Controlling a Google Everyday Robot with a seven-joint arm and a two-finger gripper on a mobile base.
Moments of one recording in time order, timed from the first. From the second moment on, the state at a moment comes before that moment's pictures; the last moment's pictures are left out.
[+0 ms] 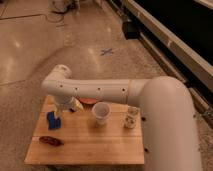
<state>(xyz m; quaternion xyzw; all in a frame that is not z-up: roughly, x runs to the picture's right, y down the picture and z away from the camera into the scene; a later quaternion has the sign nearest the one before) -0.207 0.127 0.764 -0.17 -0.29 -0.75 0.57</state>
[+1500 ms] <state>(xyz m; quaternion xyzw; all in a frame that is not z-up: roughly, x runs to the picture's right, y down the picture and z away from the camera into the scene) -0.278 0.136 0.853 -0.15 -0.32 -0.72 0.60</state>
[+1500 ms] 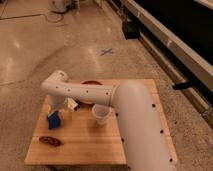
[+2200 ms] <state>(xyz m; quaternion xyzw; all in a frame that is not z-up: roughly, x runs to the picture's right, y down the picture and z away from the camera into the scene) -0.320 0.154 0.873 -0.15 -0.33 -0.74 0.57</state>
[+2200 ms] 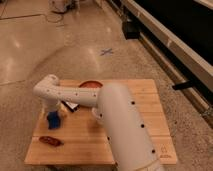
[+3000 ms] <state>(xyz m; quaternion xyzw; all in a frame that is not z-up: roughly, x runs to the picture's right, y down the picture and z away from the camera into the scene) -0.336 0.161 0.875 -0.17 -0.32 -0.76 0.54</state>
